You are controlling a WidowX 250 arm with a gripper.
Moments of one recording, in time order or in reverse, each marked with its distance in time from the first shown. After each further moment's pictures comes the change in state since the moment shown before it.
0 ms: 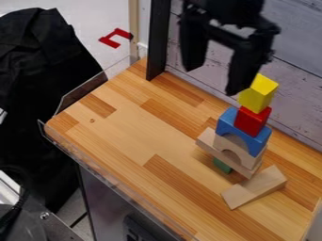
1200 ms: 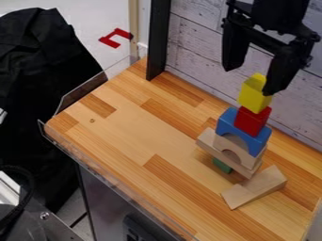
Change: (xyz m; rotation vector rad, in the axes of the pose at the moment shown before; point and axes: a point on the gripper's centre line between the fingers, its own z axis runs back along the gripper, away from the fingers) arm 0.043 0.004 -0.020 0.005 0.011 -0.017
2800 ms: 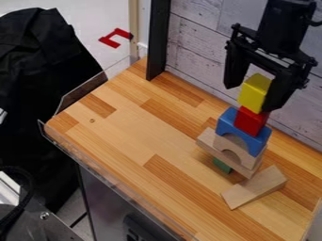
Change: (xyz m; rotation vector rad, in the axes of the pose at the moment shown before) arm 0.012 -0.001 -0.030 0.002 0.126 0.007
